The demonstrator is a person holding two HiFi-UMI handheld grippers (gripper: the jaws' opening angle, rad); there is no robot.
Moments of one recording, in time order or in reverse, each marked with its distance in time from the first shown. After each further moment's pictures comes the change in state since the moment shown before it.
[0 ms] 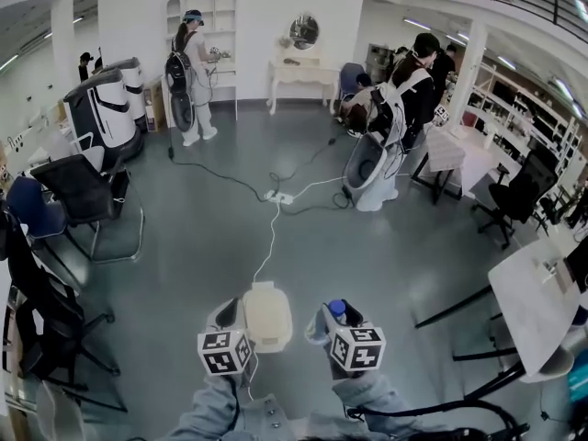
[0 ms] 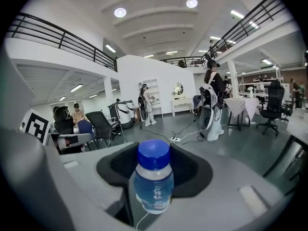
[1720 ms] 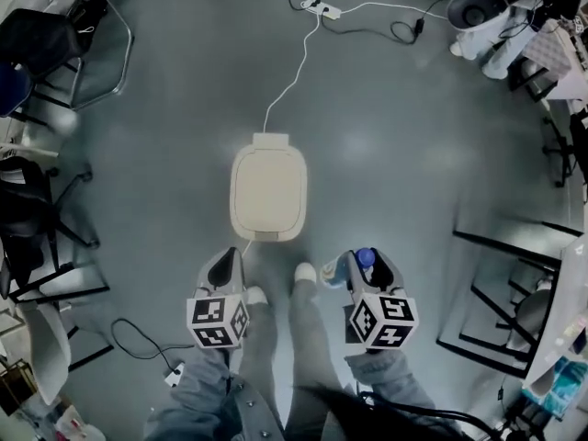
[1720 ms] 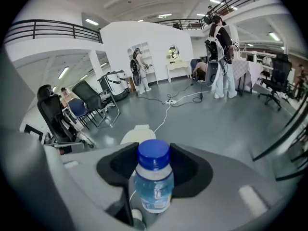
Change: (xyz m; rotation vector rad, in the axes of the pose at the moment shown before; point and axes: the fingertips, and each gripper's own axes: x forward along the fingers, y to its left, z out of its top) left arm 0.138 0.066 -0.298 -0.115 0.373 0.161; right arm 0.192 -0.112 -0.238 0.080 0.371 -0.006
